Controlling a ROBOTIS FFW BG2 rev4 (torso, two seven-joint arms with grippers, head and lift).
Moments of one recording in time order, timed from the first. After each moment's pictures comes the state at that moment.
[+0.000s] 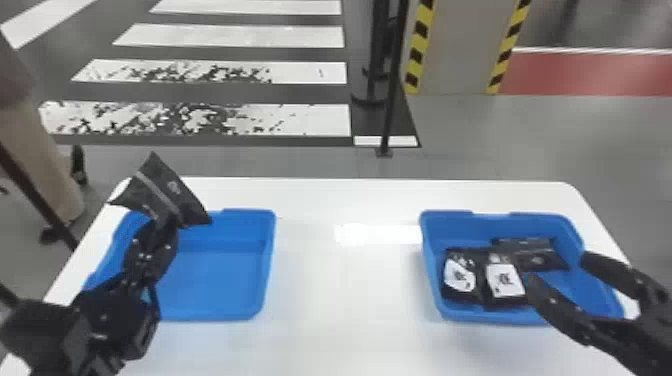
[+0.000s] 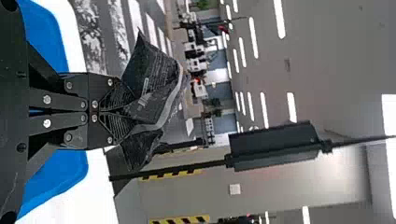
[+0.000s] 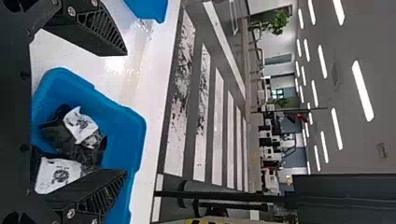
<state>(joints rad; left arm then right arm) 0.58 0.01 0.16 -2.11 -0.11 -0.12 -0.21 0.61 -0.18 -0.40 -2.34 -0.33 0.48 0.62</state>
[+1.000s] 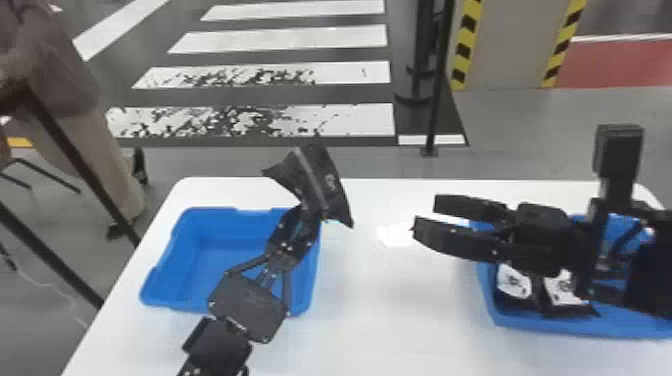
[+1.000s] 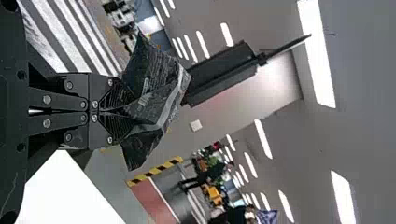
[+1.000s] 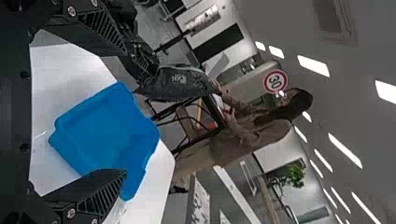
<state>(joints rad) 0.50 0.08 -0.01 -2.00 -0.35 -0.41 -0.25 -0.02 -0.34 0.03 -2.07 -0.66 0.92 0.80</state>
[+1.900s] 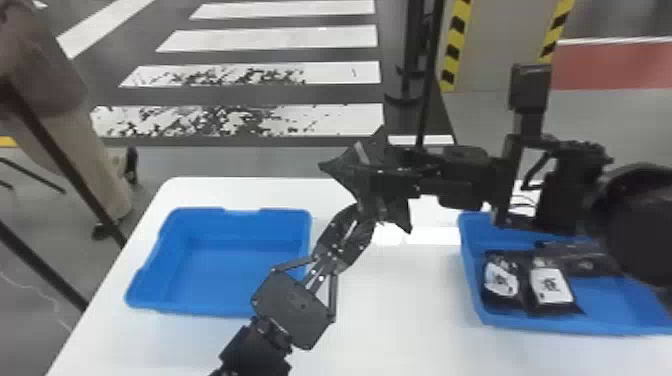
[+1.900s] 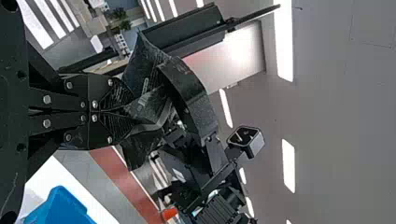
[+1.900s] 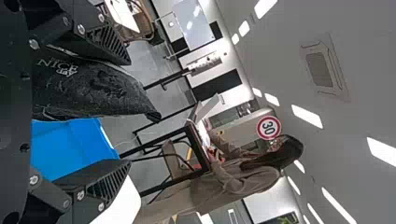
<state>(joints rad) 0.42 0.14 -0.18 -1.94 -0.32 -0.46 -0.24 -0.32 -0.36 0.28 -1.83 -0.76 0.76 0.82</state>
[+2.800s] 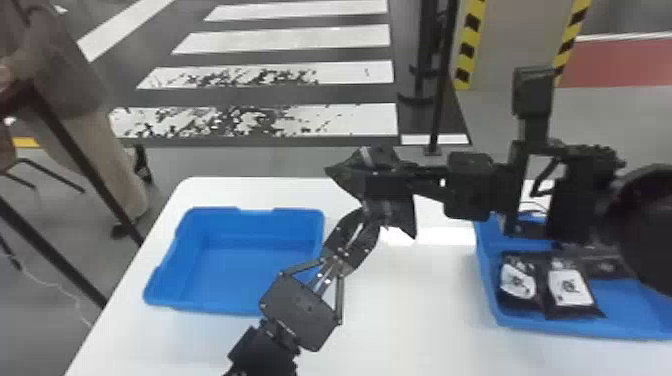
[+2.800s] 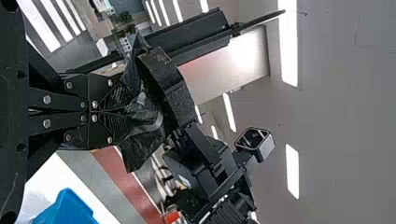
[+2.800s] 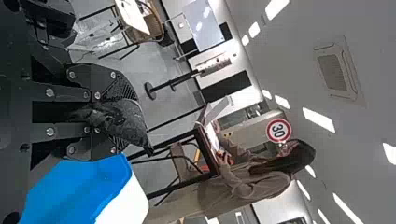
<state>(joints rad) 0.43 0.12 -0.15 -1.92 -0.30 -0.48 -0.24 -0.31 -0.36 0.30 -1.88 -0.74 0.79 0.80</state>
